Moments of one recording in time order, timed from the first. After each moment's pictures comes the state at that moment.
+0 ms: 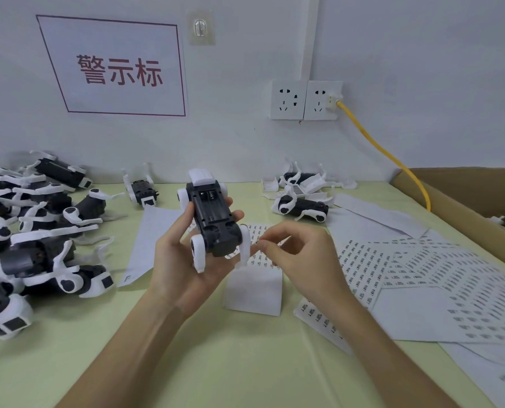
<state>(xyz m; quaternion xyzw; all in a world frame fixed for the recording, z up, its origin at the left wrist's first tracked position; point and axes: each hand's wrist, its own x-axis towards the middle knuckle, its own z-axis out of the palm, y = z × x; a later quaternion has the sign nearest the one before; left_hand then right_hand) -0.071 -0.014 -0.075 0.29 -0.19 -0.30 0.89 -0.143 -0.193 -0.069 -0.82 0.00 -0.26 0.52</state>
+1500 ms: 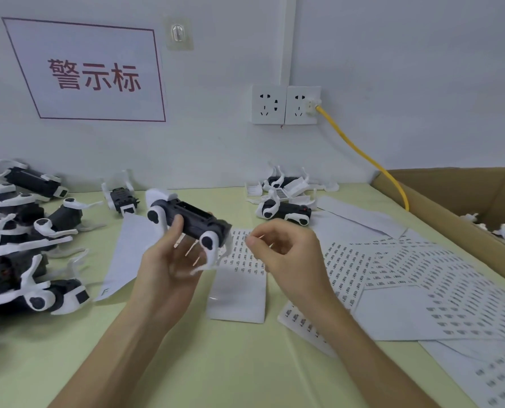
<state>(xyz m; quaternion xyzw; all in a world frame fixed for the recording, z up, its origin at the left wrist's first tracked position) -0.077 -0.020 -0.075 0.36 -0.07 -0.16 0.91 -0.144 -0.192 -0.065 -0.77 0.01 -0.30 0.56</state>
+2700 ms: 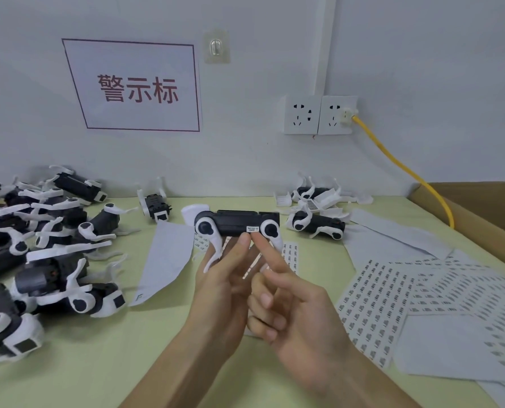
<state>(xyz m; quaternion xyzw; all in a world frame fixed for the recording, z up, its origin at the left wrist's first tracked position) -0.114 -0.037 -0.058 0.43 -0.08 -0.20 0.88 -0.160 -0.142 -0.070 -0.38 -0.05 0.05 0.92</state>
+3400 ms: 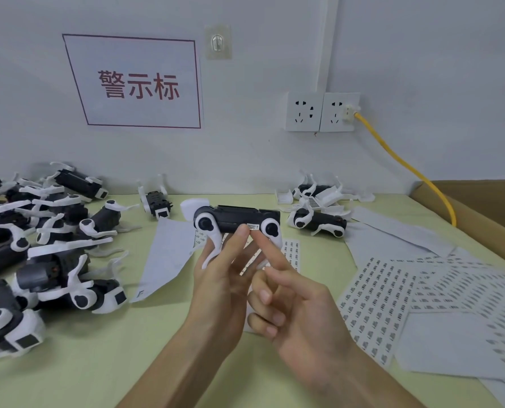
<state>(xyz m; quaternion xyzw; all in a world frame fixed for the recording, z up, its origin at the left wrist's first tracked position) -0.109 -0.037 -0.060 0.44 -0.08 -0.16 0.88 -0.161 -0.141 -0.070 -0.40 -0.06 0.04 0.91</state>
